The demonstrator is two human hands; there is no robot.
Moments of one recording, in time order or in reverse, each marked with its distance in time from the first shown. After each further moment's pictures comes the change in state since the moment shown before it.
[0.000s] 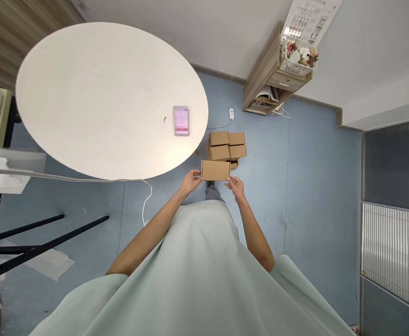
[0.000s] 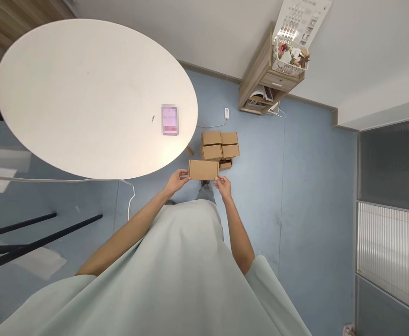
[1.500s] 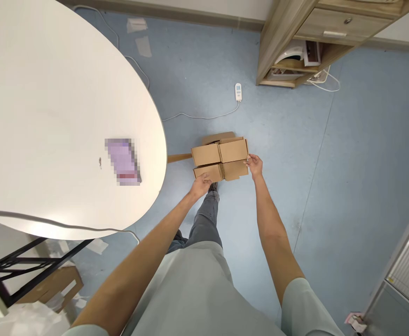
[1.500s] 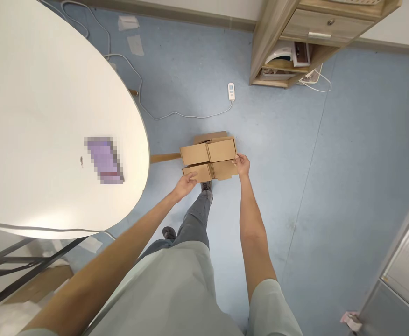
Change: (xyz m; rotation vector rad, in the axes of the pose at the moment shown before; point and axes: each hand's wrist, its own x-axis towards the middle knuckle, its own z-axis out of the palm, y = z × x) left_hand 0.253 0.065 0.132 0.093 -0.055 -0.318; right_hand 0.416 0.000 -0.074 0.058 0.099 0.171
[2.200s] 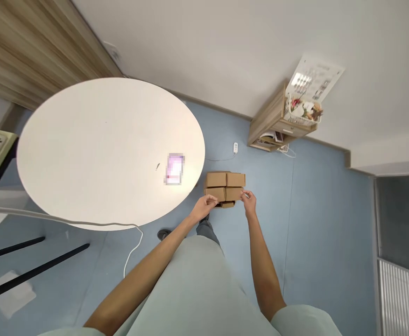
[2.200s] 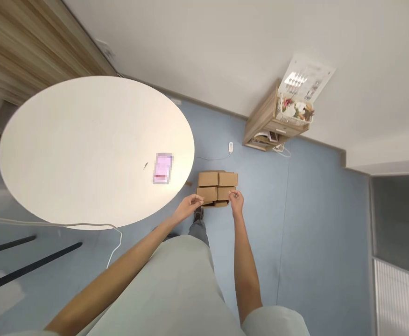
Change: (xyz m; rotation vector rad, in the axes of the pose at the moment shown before) left_hand -0.178 0.018 -0.077 -0.181 -0.068 0.442; right_hand -0.224 -0.080 0.018 0.011 0.015 -0.332
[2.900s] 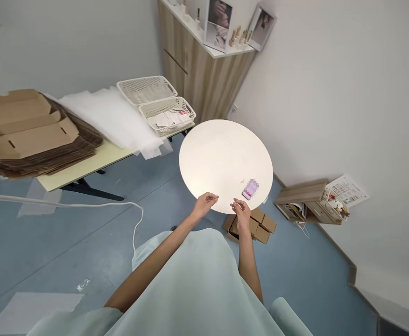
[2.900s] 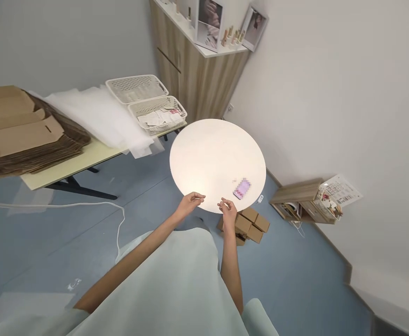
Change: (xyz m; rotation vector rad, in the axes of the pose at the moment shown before) left_hand -0.247 -0.105 -0.239 -0.546 0.591 0.285; right_hand -0.319 -0.069 0.263 -0.118 -0.590 -0.245
